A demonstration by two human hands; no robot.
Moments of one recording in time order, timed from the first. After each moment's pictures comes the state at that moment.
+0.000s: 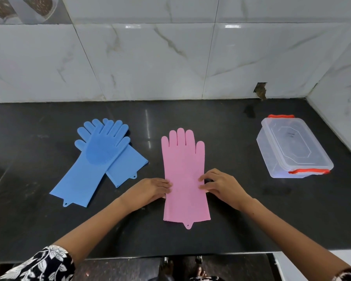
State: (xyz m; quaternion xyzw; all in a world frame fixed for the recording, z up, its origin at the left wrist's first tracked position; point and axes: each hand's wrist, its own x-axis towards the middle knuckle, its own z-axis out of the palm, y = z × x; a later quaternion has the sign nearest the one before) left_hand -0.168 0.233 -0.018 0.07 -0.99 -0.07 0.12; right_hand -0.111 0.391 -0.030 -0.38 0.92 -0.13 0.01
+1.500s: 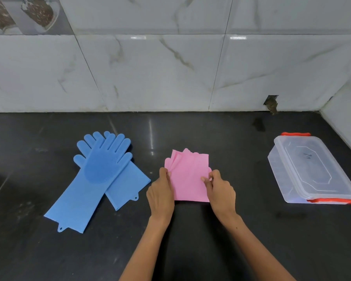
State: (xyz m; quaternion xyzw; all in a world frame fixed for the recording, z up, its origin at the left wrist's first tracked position) left_hand -0.129 0.167 -0.025 0.16 -0.95 -0.26 0.10; right_hand -0.149 0.323 -0.024 0.06 0.96 -0.26 0.01
